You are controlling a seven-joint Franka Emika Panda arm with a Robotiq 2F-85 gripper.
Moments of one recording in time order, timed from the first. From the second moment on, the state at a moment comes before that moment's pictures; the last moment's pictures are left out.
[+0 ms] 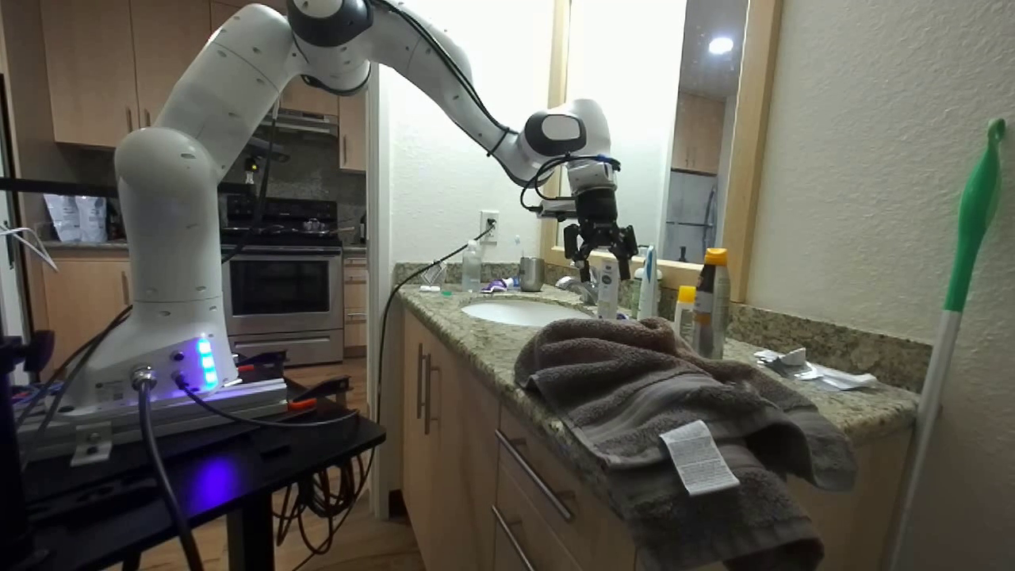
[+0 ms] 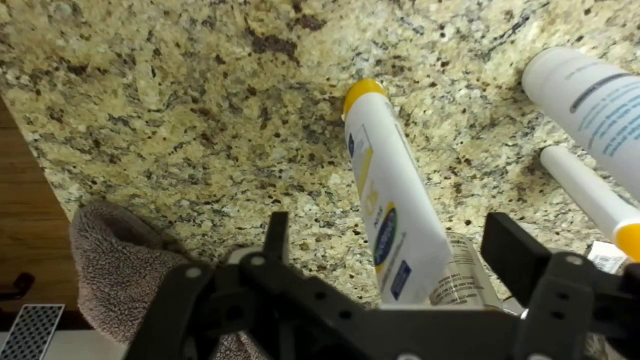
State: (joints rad) arm -0.32 0.54 -0.44 -1.64 -0.11 2.25 1.39
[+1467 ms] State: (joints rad) arm -0.31 0.45 -0.41 -1.62 -0.09 2.29 1.32
